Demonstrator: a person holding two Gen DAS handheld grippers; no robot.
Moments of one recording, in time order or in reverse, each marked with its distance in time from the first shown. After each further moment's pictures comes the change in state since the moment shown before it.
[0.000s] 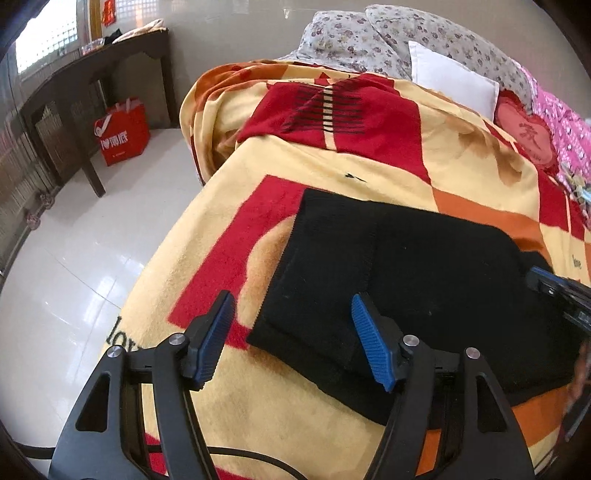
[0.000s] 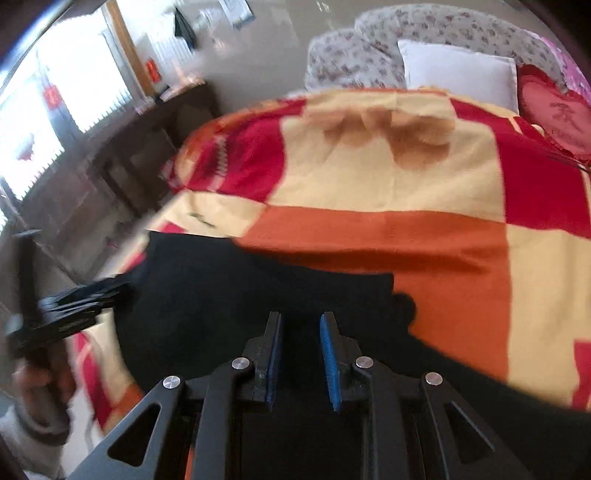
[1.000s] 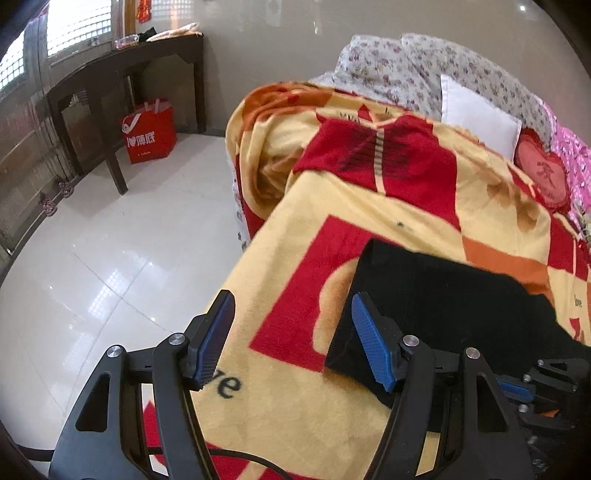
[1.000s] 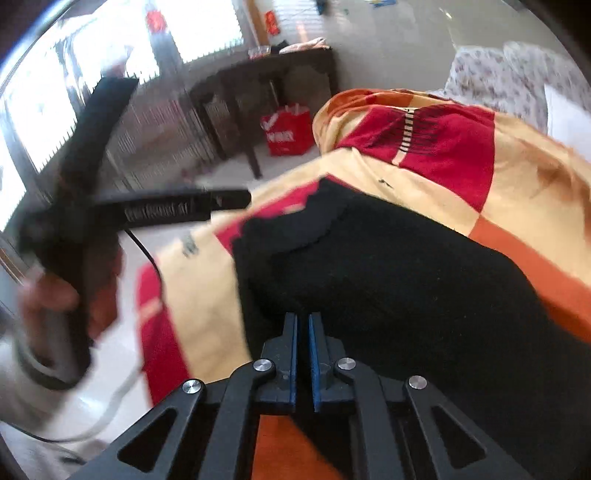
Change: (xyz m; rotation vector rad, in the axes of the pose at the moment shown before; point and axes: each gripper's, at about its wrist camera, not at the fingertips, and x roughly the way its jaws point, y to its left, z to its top) left arm -0.033 0.049 0.017 -0.091 -0.077 0.046; right arm 0.018 0.138 -0.013 -0.294 0.033 0.350
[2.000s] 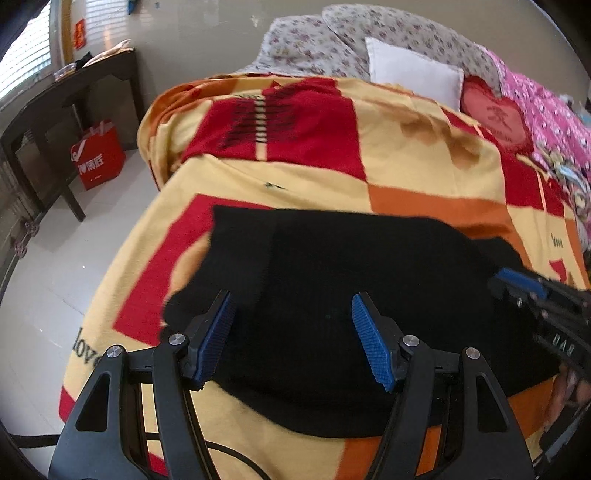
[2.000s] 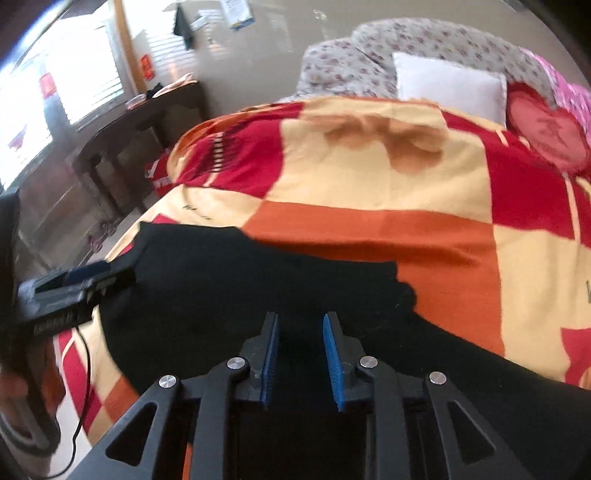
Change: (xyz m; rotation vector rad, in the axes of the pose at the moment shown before) left arm 0.014 -0.114 -0.031 0.202 0.048 -0.099; right arm -0.067 -0.101 -0.037 0.284 -0.075 -0.394
